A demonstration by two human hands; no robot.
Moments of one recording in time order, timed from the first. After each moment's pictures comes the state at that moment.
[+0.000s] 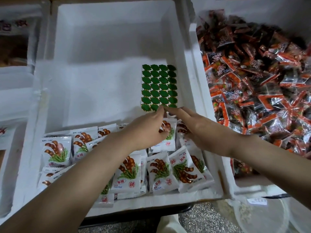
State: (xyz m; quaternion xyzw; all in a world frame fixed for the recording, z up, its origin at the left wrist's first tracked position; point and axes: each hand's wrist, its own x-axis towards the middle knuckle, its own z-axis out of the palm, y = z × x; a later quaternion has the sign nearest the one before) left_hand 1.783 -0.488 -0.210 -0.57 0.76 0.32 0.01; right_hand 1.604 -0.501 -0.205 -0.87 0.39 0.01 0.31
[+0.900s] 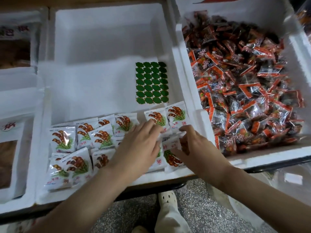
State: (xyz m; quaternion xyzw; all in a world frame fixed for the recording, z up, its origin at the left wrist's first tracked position) left_hand 1.778 -0.396 -0.196 -0.54 0.82 0.15 -0.09; right_hand 1.600 -0.403 -0.204 -0.76 0.58 -0.06 0.30
